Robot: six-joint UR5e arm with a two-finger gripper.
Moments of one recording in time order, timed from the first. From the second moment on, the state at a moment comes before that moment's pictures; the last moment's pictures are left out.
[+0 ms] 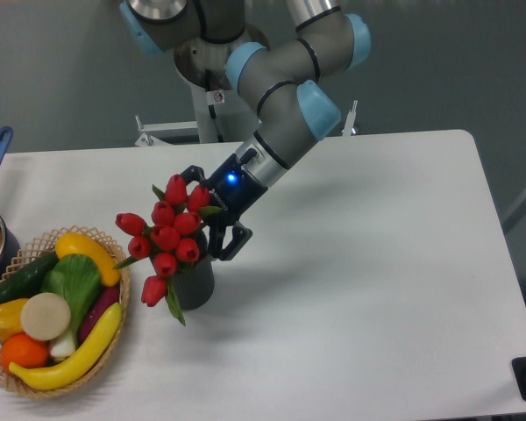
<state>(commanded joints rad) 2.54 -1.76 -2.01 -0.87 0.55 1.38</state>
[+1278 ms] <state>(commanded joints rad) 2.58 -1.70 -1.98 -0.85 0.46 1.27</state>
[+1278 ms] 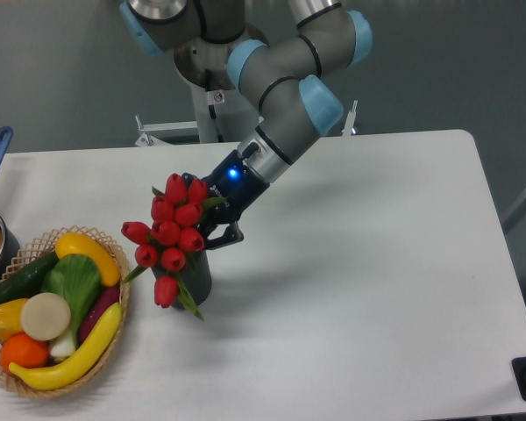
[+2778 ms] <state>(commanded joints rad) 2.77 -1.59 -1.83 -0.85 0.20 0.86</state>
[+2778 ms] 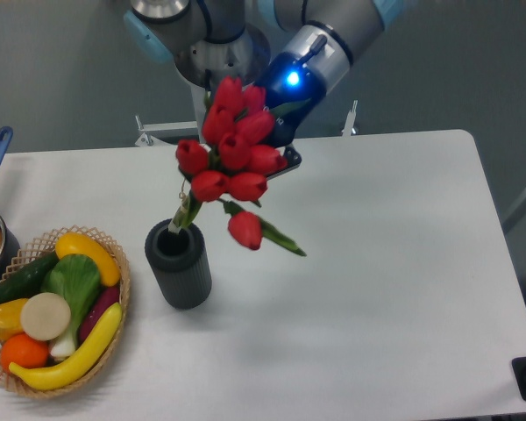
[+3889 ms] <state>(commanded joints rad) 2.90 -1.71 -1.74 -0.84 0.30 1.11</state>
